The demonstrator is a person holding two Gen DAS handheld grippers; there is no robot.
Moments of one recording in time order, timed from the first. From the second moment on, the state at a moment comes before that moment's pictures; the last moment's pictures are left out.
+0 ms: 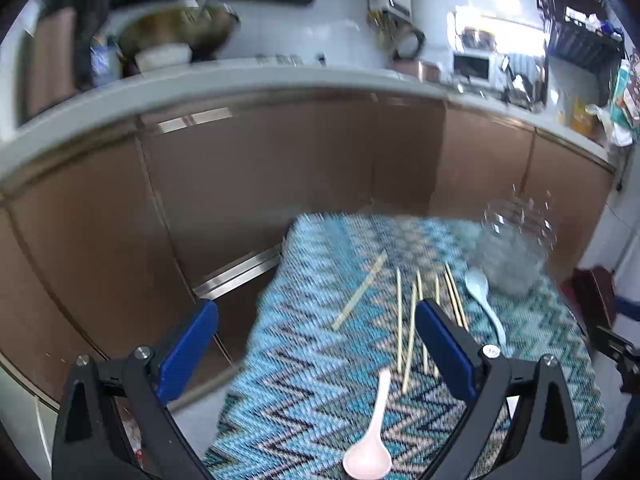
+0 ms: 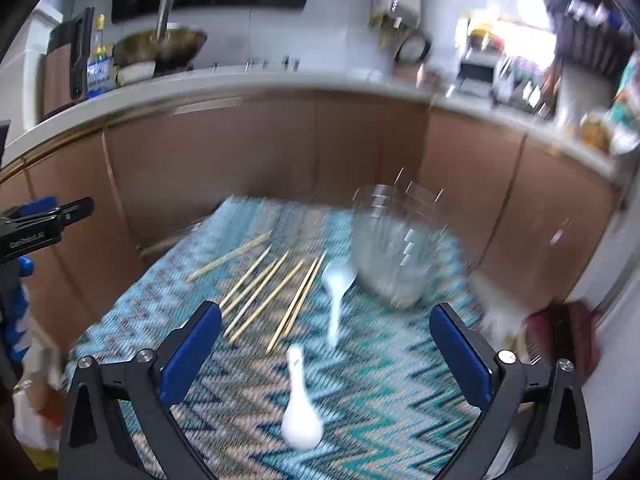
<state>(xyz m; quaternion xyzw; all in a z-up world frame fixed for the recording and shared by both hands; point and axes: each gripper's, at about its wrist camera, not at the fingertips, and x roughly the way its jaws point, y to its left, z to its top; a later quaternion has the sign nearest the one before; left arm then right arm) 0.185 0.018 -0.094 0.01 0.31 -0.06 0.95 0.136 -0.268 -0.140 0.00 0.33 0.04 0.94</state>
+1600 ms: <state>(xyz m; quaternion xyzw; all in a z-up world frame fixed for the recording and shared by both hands) 0.244 -0.041 -0.224 0.05 0.51 -0.18 0.84 0.216 -0.263 -0.253 0.02 0.49 0.19 0.85</state>
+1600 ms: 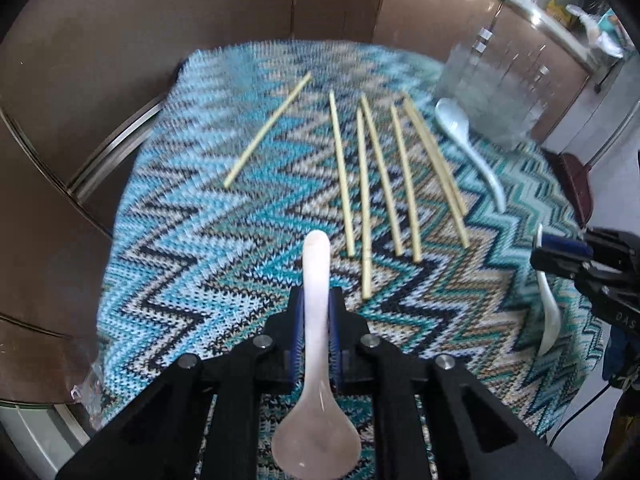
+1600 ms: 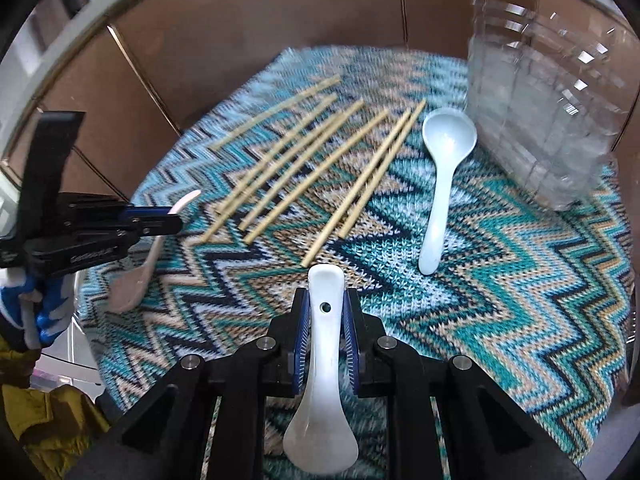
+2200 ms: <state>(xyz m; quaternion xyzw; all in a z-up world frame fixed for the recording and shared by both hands) 0.200 -0.020 -0.165 0.00 0.41 -0.17 0.90 0.125 -0.280 -0.200 0.06 0.34 0.18 0.92</state>
